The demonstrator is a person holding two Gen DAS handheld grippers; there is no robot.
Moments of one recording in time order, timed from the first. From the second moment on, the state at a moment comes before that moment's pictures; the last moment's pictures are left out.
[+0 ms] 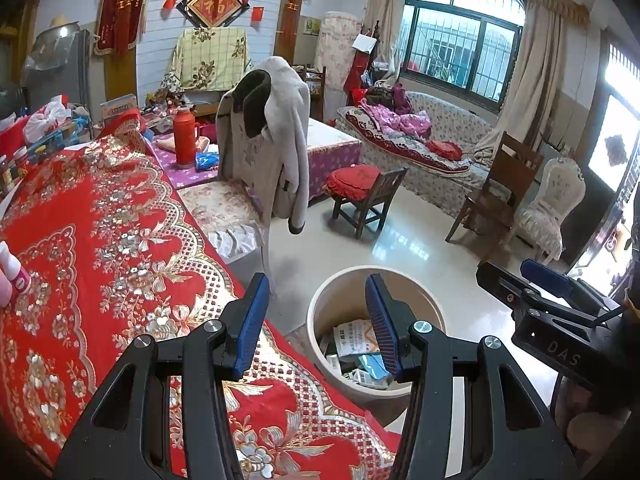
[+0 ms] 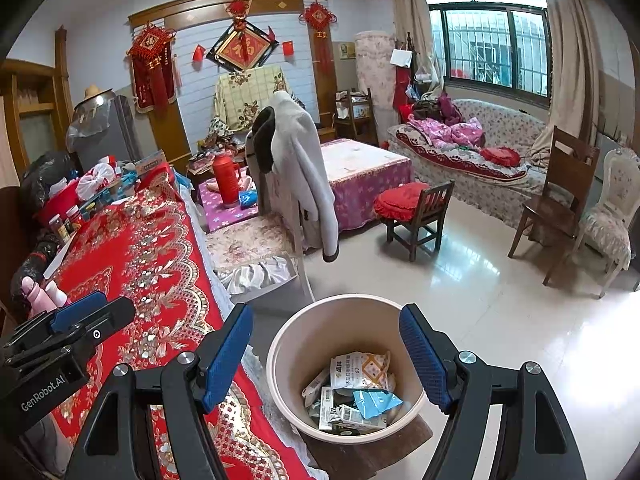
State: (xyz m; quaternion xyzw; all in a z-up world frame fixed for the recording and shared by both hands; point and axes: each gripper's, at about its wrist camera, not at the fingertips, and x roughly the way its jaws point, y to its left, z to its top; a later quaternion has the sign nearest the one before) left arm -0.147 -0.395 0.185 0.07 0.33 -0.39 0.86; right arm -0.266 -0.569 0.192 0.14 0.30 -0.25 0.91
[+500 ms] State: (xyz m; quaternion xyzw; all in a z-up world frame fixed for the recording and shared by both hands) left arm -0.148 -0.395 0.182 0.06 0.33 -0.39 0.86; right arm -0.266 -0.567 0.188 0.14 0.31 -0.25 0.91
